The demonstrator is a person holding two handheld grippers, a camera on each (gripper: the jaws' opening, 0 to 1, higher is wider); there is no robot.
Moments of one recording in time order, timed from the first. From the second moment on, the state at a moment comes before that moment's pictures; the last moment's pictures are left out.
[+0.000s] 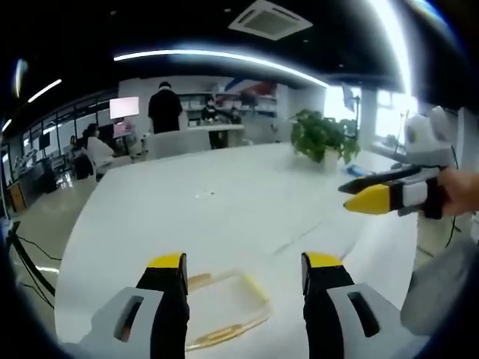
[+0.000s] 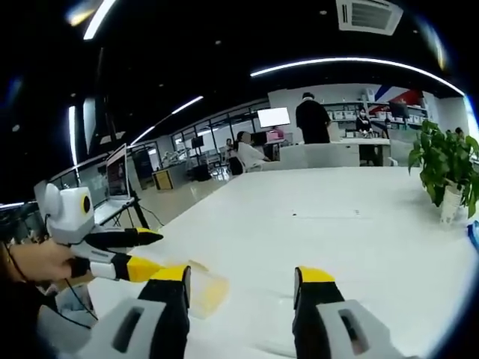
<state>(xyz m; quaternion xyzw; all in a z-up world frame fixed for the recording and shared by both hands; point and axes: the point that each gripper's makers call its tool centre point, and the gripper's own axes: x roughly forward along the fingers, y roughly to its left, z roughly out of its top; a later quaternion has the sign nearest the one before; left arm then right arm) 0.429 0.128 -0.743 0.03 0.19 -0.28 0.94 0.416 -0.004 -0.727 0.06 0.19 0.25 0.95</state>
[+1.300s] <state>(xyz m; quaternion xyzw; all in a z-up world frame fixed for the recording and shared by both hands) 0.429 0.220 -0.773 0.02 0.22 -0.19 0.96 0.426 0.094 -0.762 0.06 0.23 0.33 0.91</state>
